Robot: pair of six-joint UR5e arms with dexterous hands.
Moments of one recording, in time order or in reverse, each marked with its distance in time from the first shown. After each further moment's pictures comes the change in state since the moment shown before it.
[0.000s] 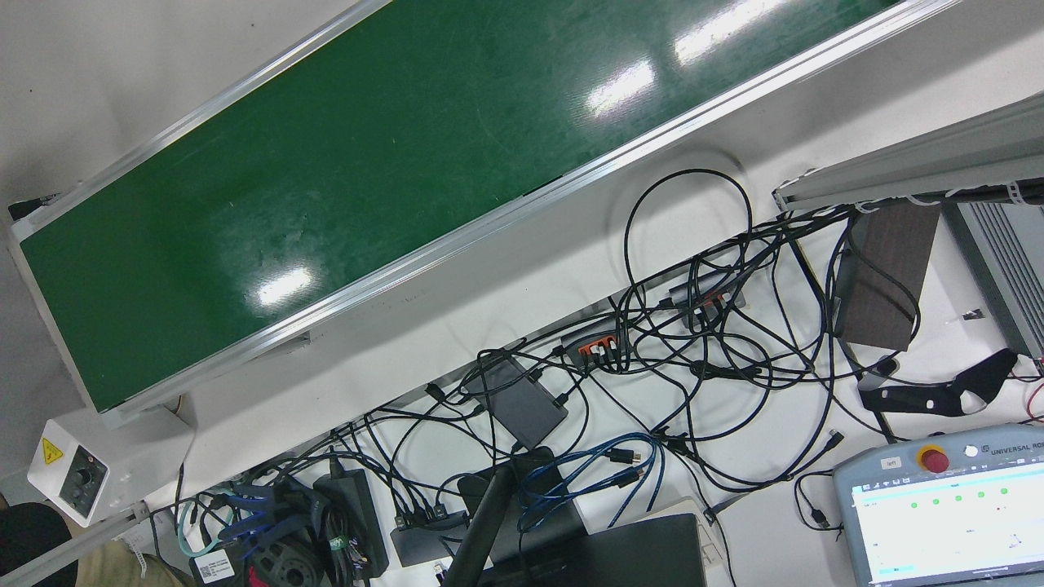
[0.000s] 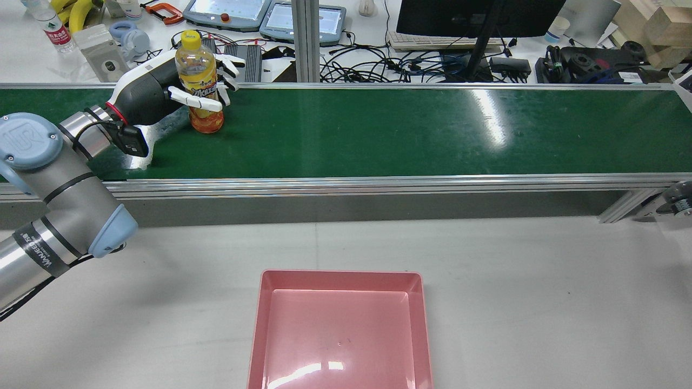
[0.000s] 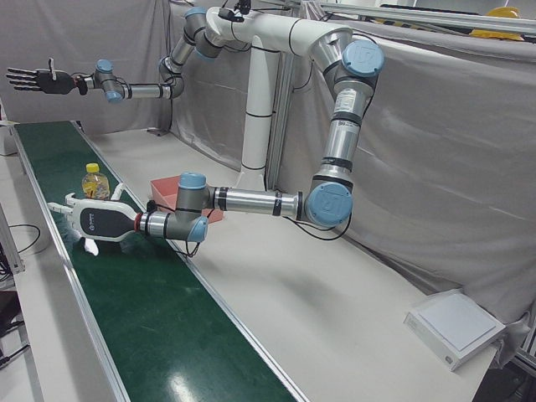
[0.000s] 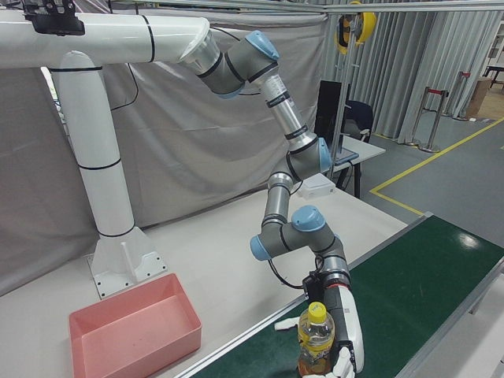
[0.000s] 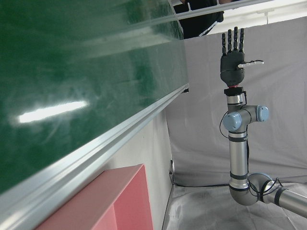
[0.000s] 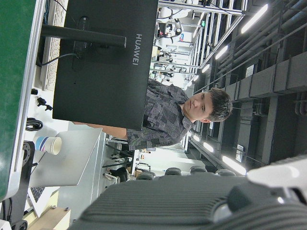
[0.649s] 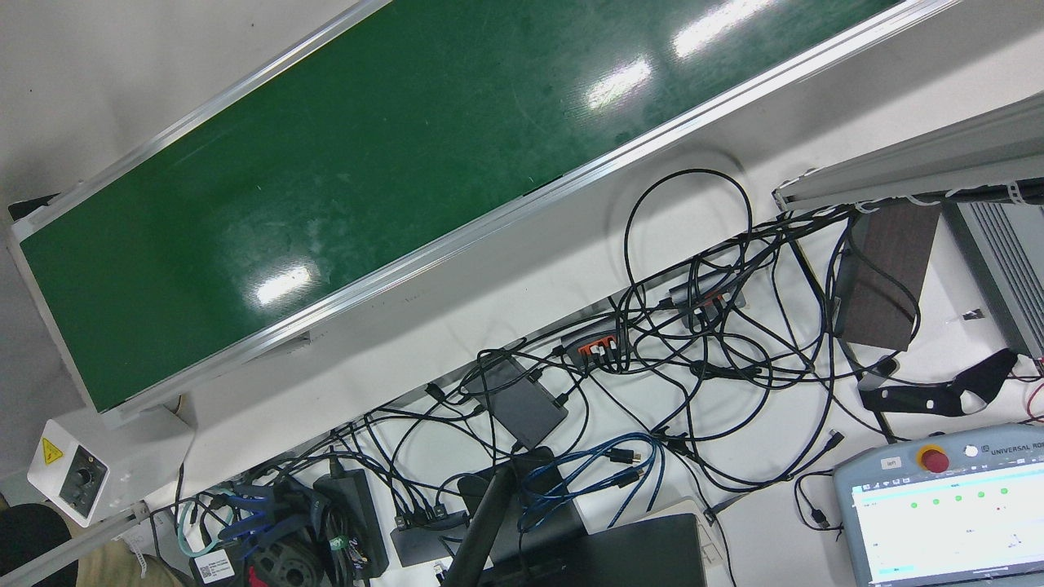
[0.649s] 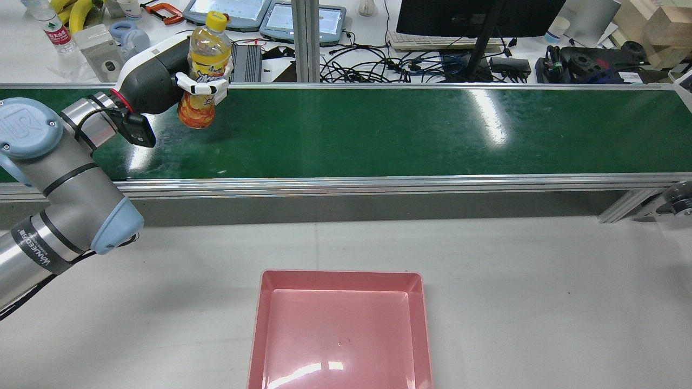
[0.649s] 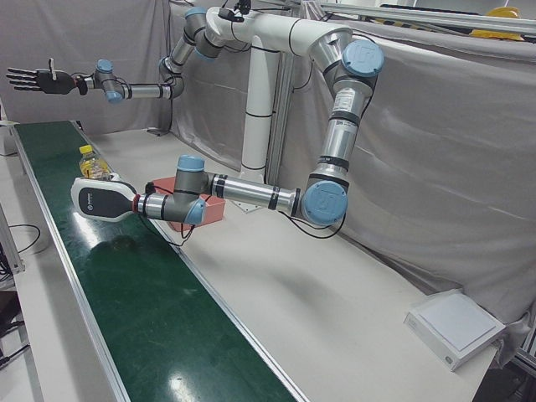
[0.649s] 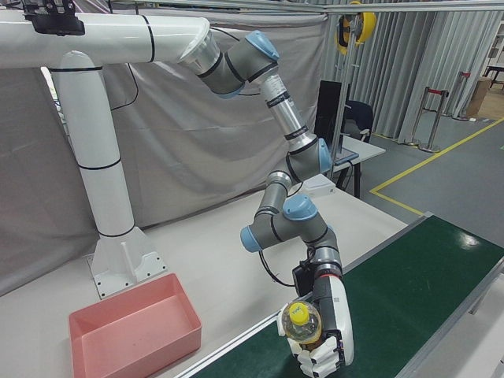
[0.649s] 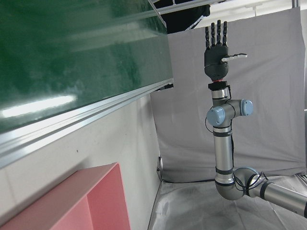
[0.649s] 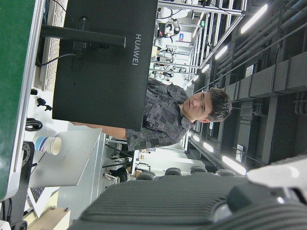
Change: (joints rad) left arm 0.000 -0.027 -0.092 0.087 0.001 -0.010; right arm 0.000 0.000 0.001 0.000 0.000 0.001
